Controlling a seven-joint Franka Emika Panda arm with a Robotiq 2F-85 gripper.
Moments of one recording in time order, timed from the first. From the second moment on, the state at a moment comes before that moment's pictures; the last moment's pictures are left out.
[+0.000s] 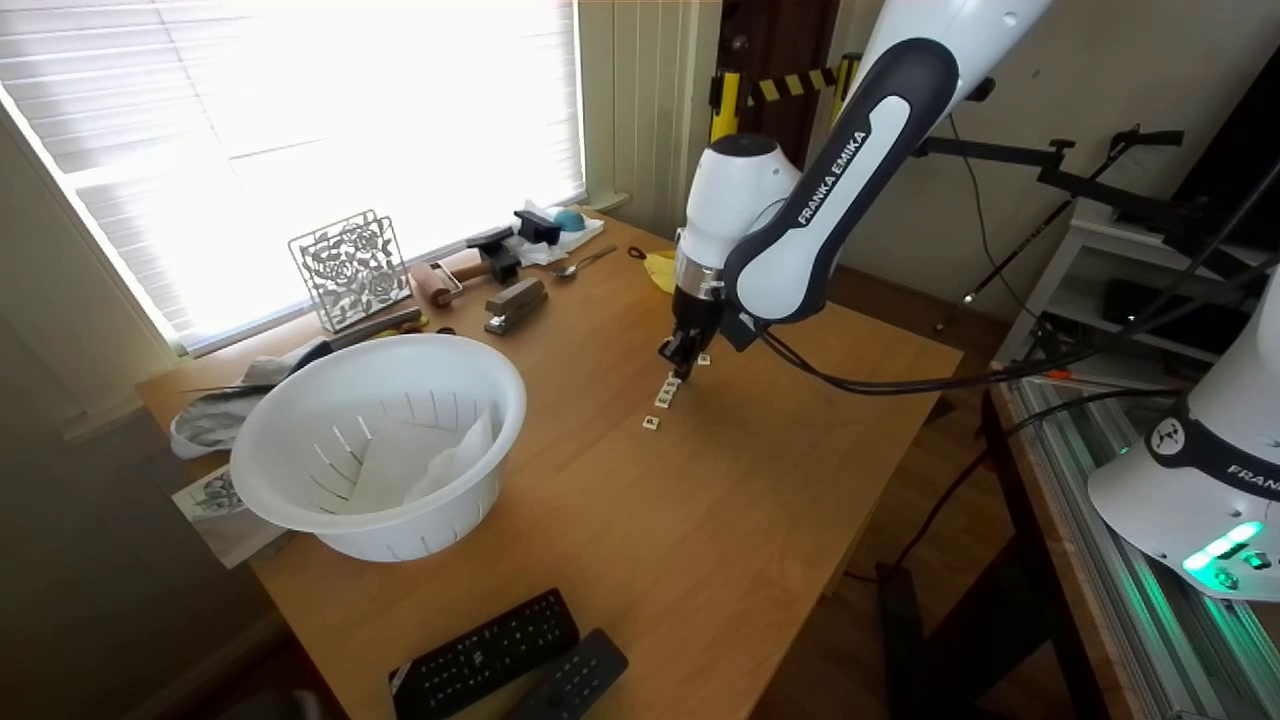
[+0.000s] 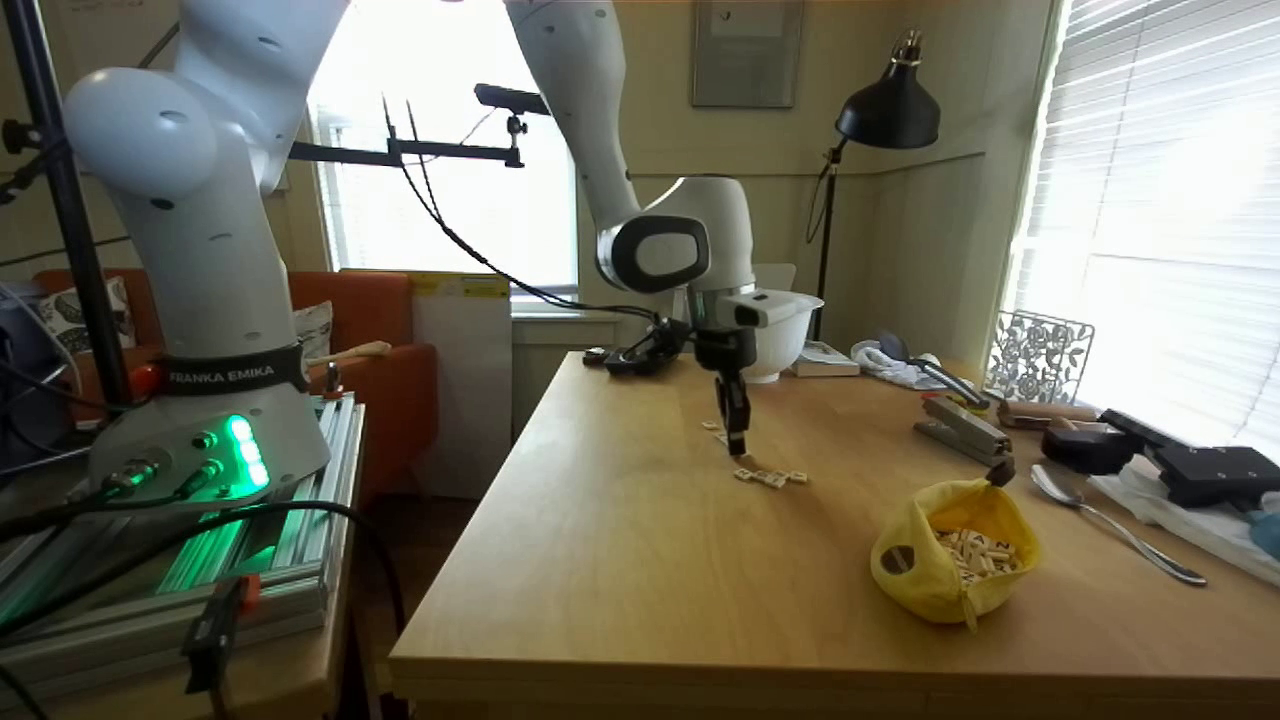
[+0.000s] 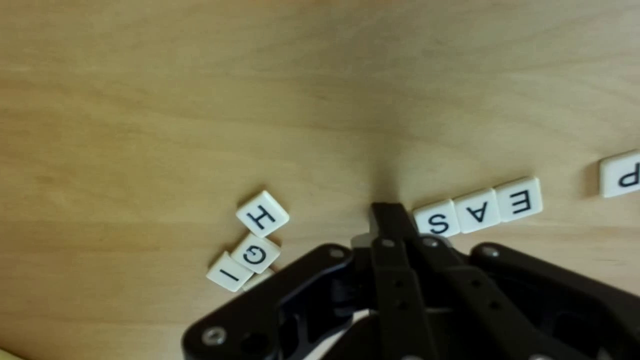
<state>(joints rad) -0.05 0.53 -0.15 -2.24 0.03 2.93 0.23</state>
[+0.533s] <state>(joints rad) -0.02 0.53 -0.17 -2.24 0.03 2.92 0.24</state>
